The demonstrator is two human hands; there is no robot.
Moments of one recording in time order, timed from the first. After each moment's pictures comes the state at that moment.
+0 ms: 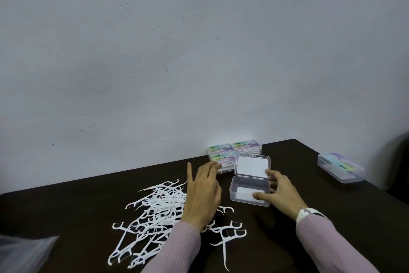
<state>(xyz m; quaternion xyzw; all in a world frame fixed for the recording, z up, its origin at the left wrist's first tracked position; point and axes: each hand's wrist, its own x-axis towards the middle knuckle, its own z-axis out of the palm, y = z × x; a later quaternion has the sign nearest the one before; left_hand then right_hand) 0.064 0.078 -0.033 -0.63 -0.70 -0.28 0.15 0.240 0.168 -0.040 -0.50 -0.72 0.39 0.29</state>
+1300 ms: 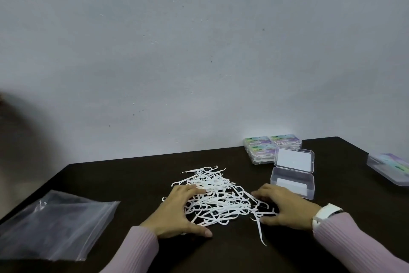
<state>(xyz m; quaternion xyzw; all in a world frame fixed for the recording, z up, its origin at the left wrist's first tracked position) -0.046 -0.053 -0.037 -0.62 -0.74 -0.22 -0.17 0.190 0.099 -0.017 -0.26 -0.95 0.17 0.04</state>
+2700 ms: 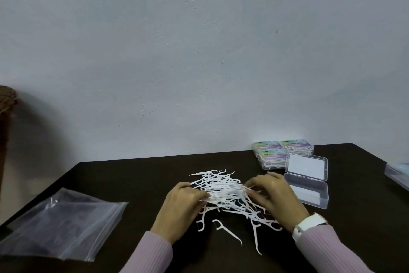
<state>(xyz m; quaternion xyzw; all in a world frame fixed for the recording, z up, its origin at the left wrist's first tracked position) -0.043 -0.052 -0.036 -0.68 -0.68 -0.20 0.18 0.151 0.093 -0.026 -0.20 -0.92 0.10 0.31</state>
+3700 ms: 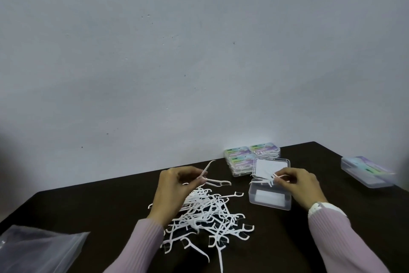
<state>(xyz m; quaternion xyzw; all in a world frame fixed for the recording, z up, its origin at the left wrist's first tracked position) 0.002 0.007 0.019 -0.56 -0.63 -0.52 -0.08 0.234 0.164 -0.019 -0.49 -0.76 0.28 0.32</state>
